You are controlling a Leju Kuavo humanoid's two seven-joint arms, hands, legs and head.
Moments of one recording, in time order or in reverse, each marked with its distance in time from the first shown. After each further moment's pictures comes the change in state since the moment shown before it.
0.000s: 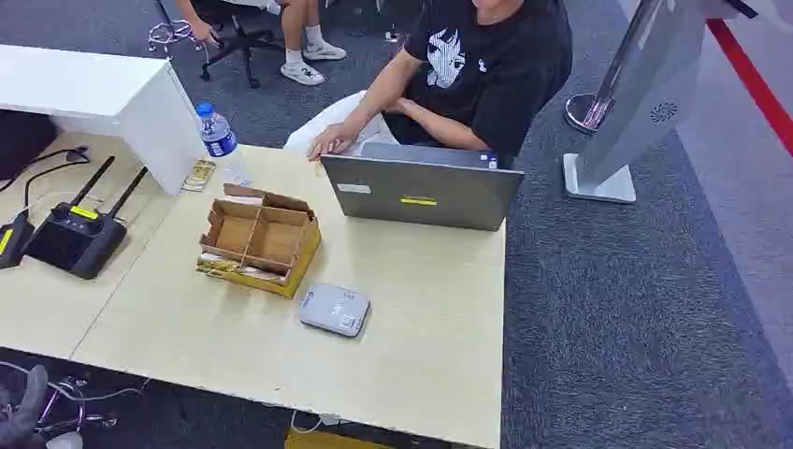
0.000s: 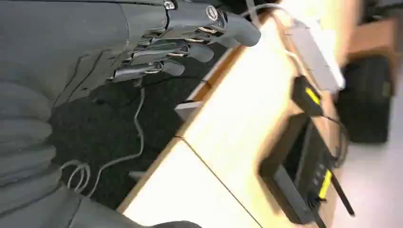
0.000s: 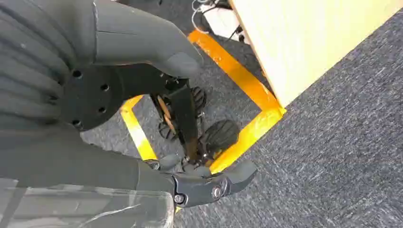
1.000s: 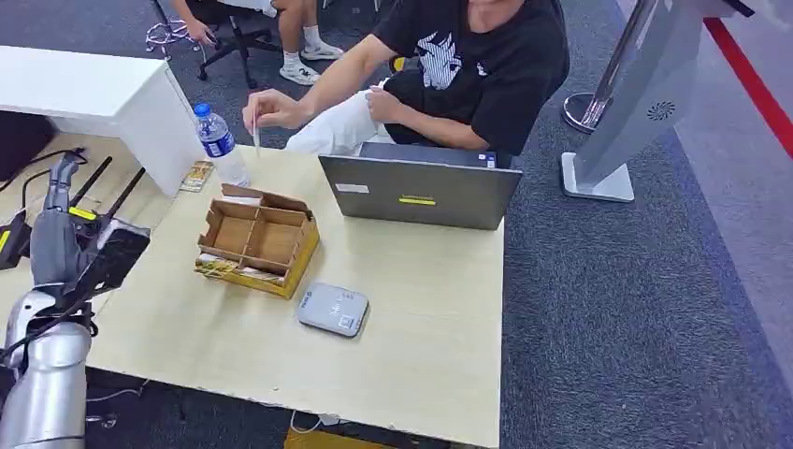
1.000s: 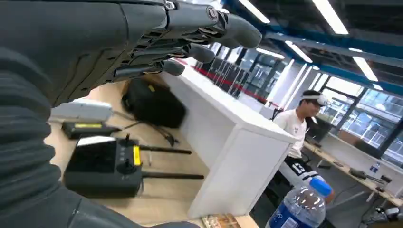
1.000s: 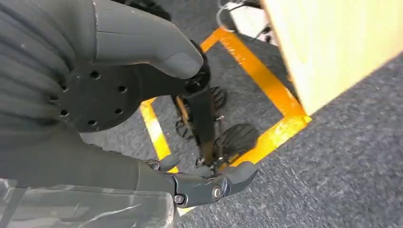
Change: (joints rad) left arm -0.267 0.270 -0.610 -0.177 -0.801 0.198 0.096; right arm -0.006 0.000 0.100 0.027 0.019 0.042 0.047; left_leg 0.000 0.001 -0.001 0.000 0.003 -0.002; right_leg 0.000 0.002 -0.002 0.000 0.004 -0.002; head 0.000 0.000
